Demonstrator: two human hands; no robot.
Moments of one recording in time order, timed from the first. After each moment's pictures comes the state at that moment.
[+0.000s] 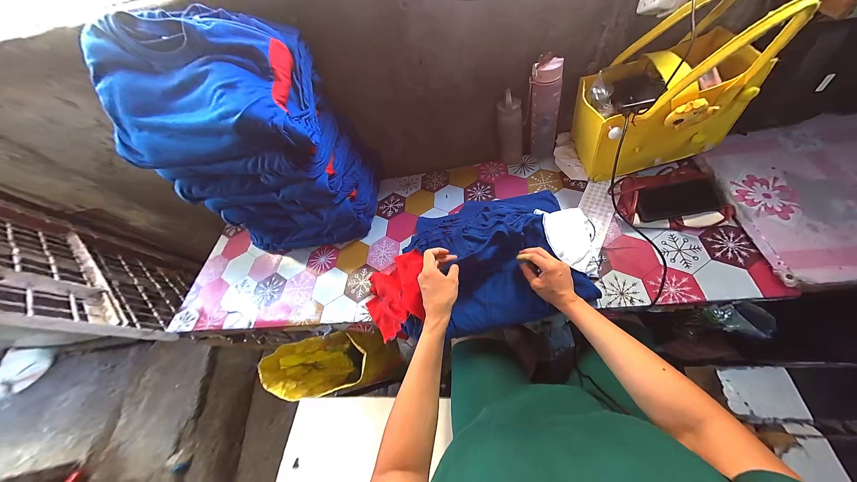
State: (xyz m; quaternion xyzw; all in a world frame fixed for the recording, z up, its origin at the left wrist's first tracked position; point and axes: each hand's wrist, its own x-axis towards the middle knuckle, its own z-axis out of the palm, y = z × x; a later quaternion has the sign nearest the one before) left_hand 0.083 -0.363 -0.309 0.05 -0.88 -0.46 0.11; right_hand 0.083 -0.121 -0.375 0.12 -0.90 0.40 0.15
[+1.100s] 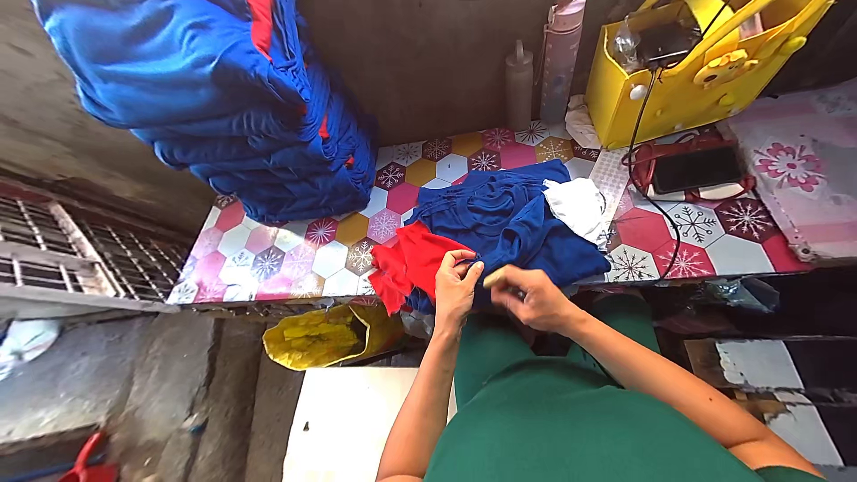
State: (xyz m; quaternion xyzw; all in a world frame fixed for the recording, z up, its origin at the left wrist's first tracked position) left_hand 0.148 -0.348 -0.291 0.09 -0.71 -0.70 -0.02; right_hand 0.162 -0.172 -0.296 0.31 -0.77 0.55 -0.01
